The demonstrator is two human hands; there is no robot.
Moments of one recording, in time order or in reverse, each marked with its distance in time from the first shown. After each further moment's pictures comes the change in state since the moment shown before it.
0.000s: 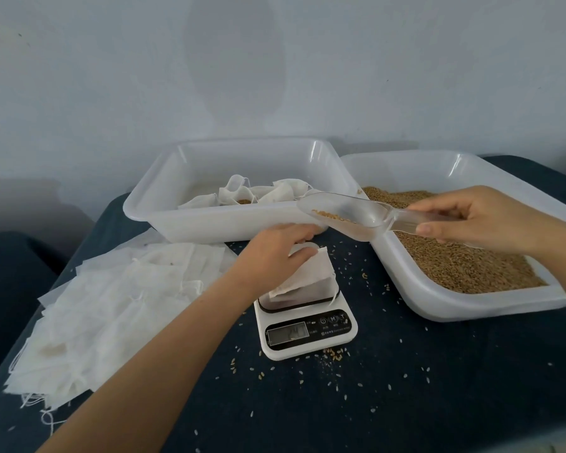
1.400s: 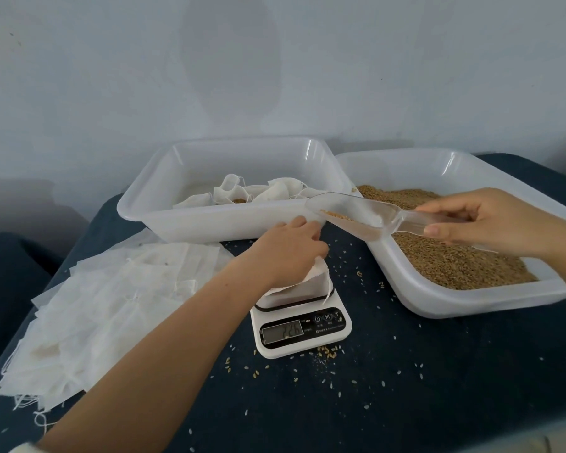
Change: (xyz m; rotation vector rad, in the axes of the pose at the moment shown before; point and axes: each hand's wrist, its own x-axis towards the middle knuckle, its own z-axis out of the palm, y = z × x) left_hand 0.022 0.011 0.008 0.613 -0.345 0.239; right_hand -0.016 0.010 -0.007 0.004 0.008 0.045
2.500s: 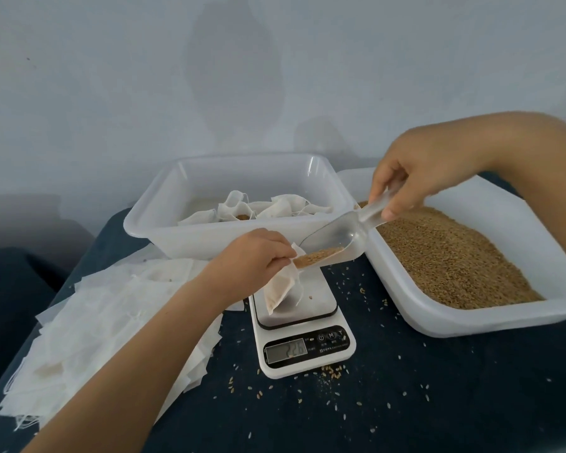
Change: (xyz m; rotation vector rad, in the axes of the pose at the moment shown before) left_hand -0.043 -0.026 -0.025 -0.375 0.278 -0.108; right_hand 0.076 -0.121 -0.033 -0.570 -0.402 0.055
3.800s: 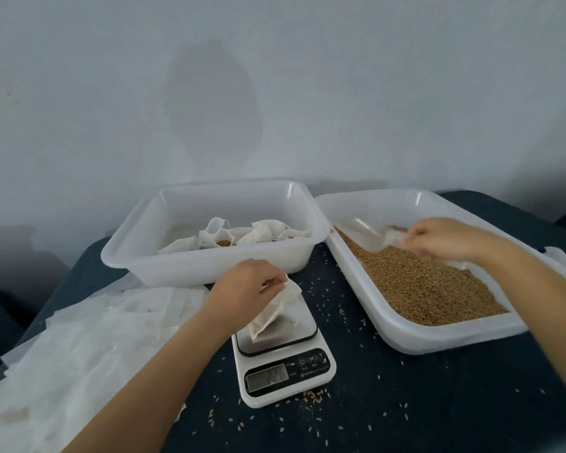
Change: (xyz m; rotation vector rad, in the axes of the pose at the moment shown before) left_hand 0.008 0.002 0.030 -0.118 0.109 -0.155; right_hand -0.005 0.117 0.100 0.390 0.303 0.443
